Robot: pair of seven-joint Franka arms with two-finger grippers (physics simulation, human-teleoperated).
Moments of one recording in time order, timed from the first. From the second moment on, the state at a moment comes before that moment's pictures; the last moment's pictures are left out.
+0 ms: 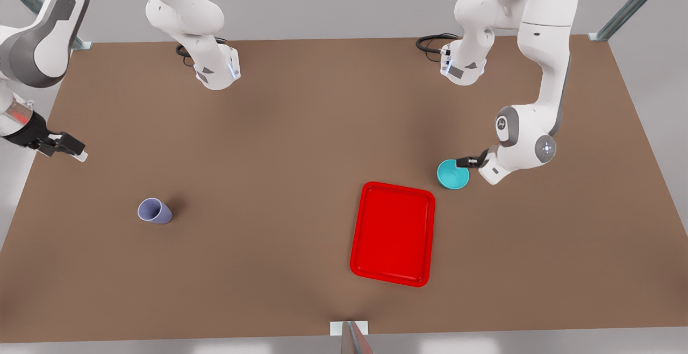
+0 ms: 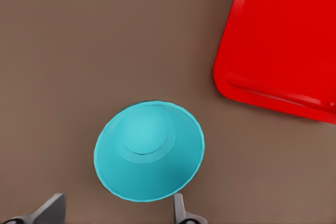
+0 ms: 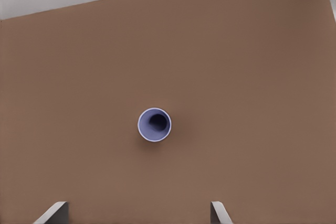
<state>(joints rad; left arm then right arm) -0.11 0.26 0.04 -2.23 -0.38 2.22 0.13 -0.15 0.02 -0.10 -1.61 0.05 1.71 -0.08</state>
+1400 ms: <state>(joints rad) -0.14 0.43 0.04 -2.15 -0.43 2.32 0.28 -0.05 0.10 -0.10 -1.60 0.05 1.73 -0.09</state>
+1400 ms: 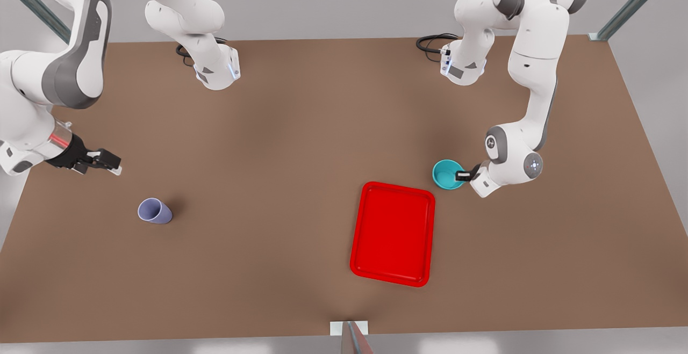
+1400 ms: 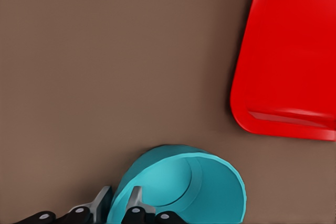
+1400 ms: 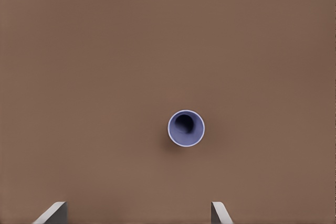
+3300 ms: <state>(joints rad) -0.15 0.27 0.06 -1.38 0.06 1.45 0.29 -0.07 0.20 -0.16 -2.03 0.04 2.29 -0.17</state>
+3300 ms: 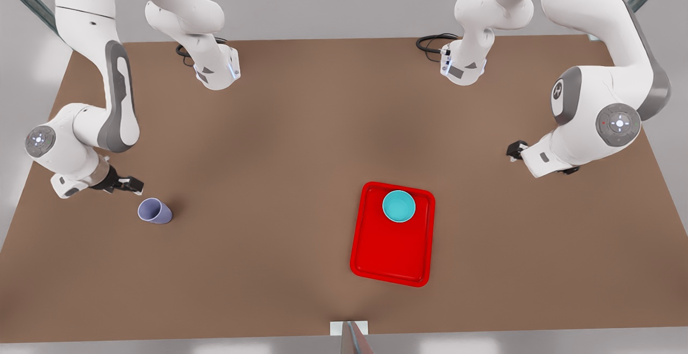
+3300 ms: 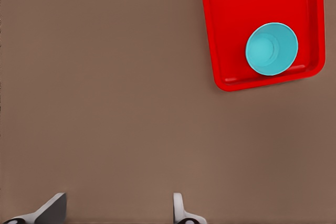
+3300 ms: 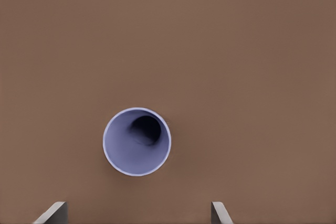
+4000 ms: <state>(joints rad) -0.16 0.28 0.06 -1.38 0.07 1.45 0.30 -0.13 0.41 -0.14 -1.97 0.13 2.40 -0.33</state>
